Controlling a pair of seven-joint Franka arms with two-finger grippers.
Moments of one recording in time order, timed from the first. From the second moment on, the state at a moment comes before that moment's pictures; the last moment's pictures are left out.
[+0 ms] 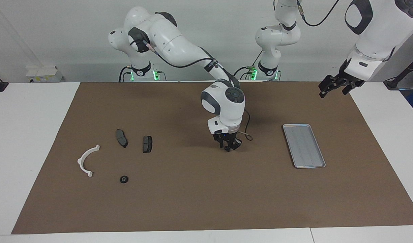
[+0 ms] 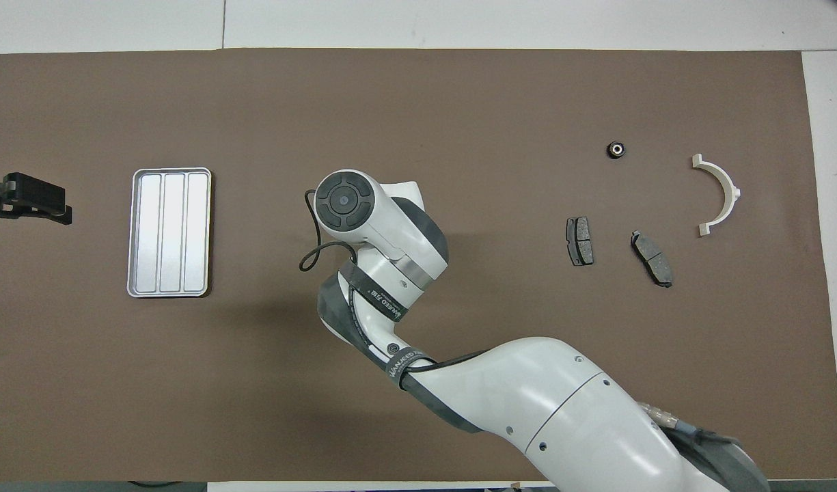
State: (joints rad) left arm 0.03 0.04 -0.03 -1.55 0.02 1.51 -0.06; right arm 0.59 0.80 0.13 -1.25 -0.19 2.10 1.35
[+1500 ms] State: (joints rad) left arm 0.02 -0.03 -0.04 -1.69 0.02 1.54 -0.05; right arm 0.06 0.67 0.13 -1.37 -0.20 2.03 0.30
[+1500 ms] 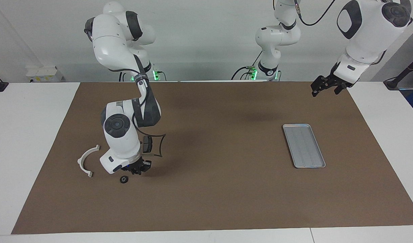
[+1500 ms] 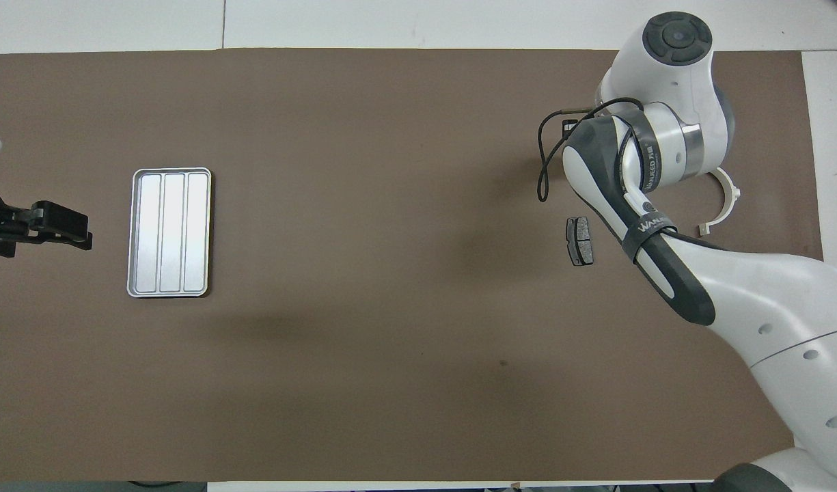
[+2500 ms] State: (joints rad) left arm 0.02 -0.03 -0.04 -1.70 0.02 1.56 -0.04; right arm 0.05 0.67 0.13 -1.50 -0.20 2.23 0.30
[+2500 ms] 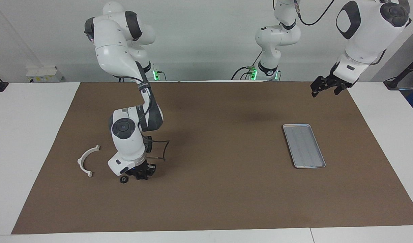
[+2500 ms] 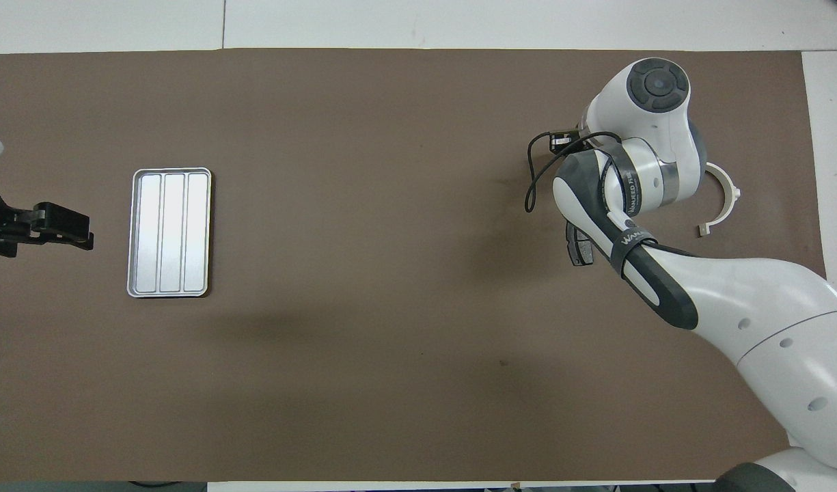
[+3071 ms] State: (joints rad) left arm 0.02 -0.04 -0.04 -1.70 0.02 1.56 -0.04; right arm 0.05 0.60 0.14 -1.49 -0.20 2.17 0.30
